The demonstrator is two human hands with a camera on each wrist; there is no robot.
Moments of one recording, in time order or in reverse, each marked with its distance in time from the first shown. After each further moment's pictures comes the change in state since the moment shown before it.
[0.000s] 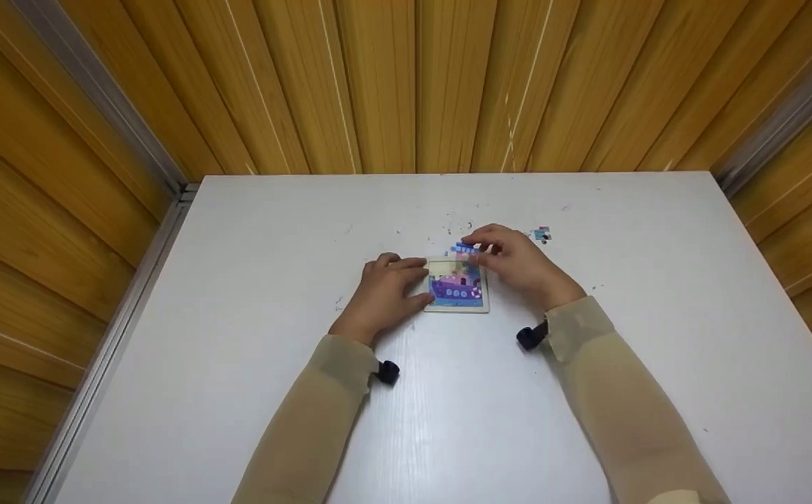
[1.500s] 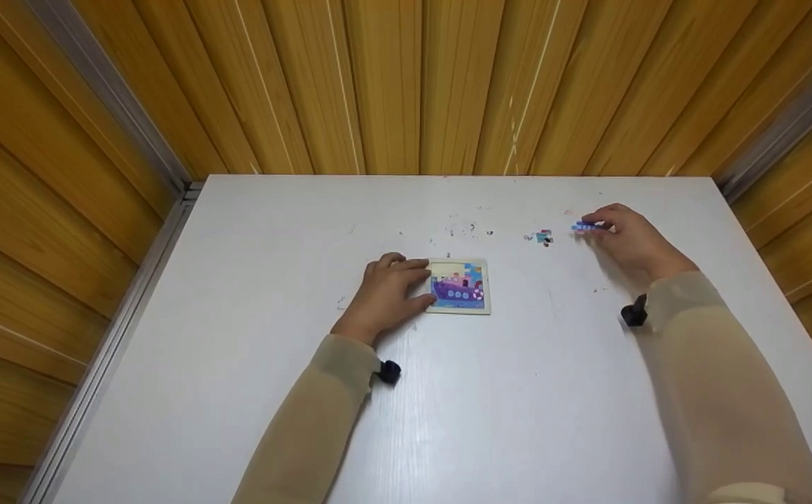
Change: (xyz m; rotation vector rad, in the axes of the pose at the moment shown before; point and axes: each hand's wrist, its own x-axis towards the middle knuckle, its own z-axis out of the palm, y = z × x) left_hand -0.001 -0.001 0.004 -0.002 0.010 -0.025; right_hand -0.042 0.089 -0.150 -0.304 0.061 0.240
